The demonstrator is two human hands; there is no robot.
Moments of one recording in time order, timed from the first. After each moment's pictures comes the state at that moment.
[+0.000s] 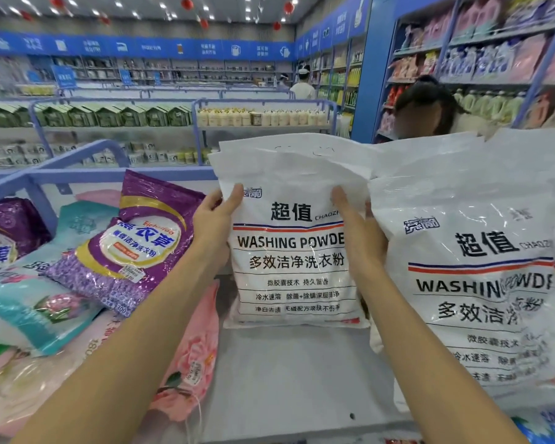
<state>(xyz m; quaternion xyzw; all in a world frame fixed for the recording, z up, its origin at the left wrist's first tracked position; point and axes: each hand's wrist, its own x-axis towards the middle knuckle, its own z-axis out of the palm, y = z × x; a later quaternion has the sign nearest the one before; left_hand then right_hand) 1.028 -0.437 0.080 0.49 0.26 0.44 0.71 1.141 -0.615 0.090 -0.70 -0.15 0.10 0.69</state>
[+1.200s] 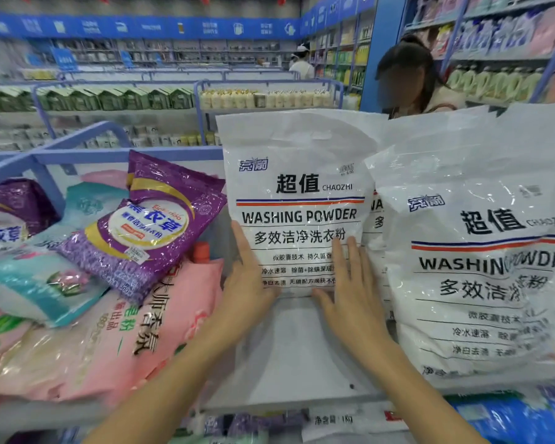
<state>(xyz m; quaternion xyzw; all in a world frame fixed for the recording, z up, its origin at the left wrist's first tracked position) 0.991 -0.507 -0.023 0.87 0.28 0.26 0.32 1.110 -0.661 -0.043 -0.87 -0.41 -0.09 0.27</state>
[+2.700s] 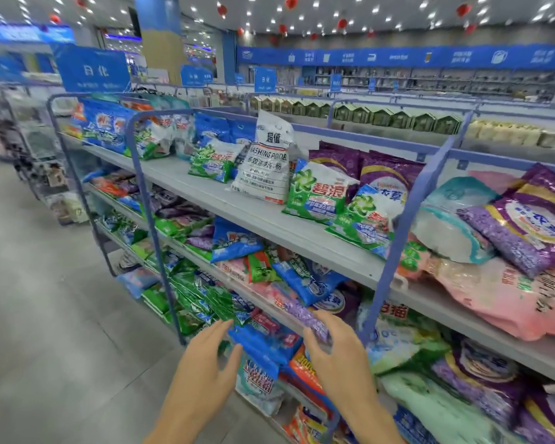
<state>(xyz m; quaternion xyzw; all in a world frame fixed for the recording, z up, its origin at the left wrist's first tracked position) 0.324 -0.563 -0.080 0.67 0.66 0.27 0.20 0.549 -0.563 -0.065 -0.68 -0.62 0.22 0.34</state>
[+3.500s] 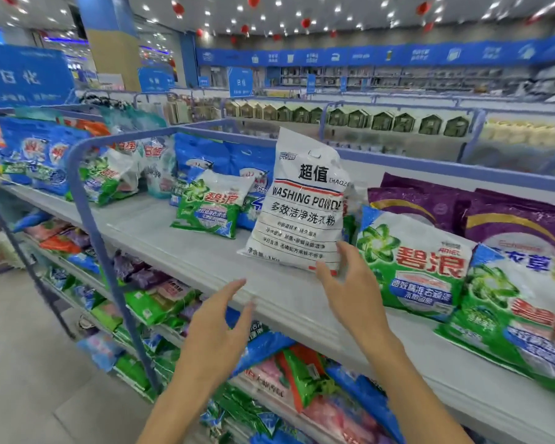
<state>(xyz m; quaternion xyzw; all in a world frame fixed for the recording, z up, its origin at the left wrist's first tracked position) 0.221 -0.176 -0.012 0.69 0.57 0.38 0.26 0.442 -0.164 0.011 -0.66 -0.55 0.16 0.48</state>
